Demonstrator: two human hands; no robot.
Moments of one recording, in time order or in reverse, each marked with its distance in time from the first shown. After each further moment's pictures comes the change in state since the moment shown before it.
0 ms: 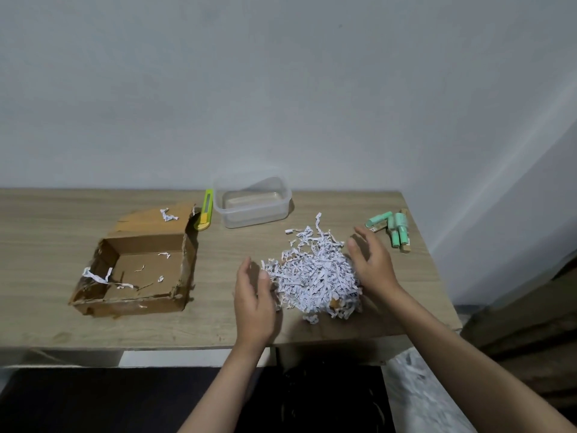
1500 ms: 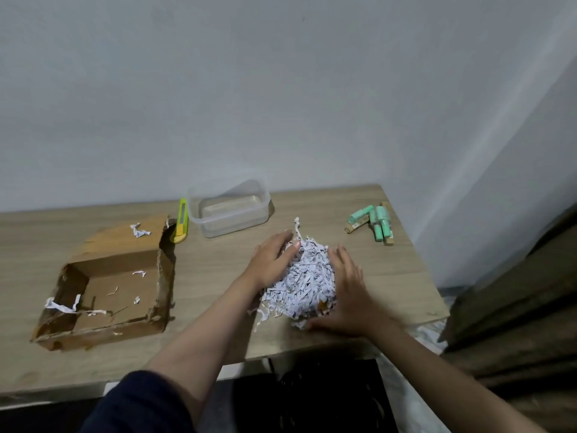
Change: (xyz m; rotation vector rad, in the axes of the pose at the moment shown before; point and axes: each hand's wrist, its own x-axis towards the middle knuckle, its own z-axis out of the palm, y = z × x) left_hand 0.106 -0.007 0.058 0.507 -0.673 0.139; right_hand -0.049 0.023 0.018 -0.488 -0.253 -0.193
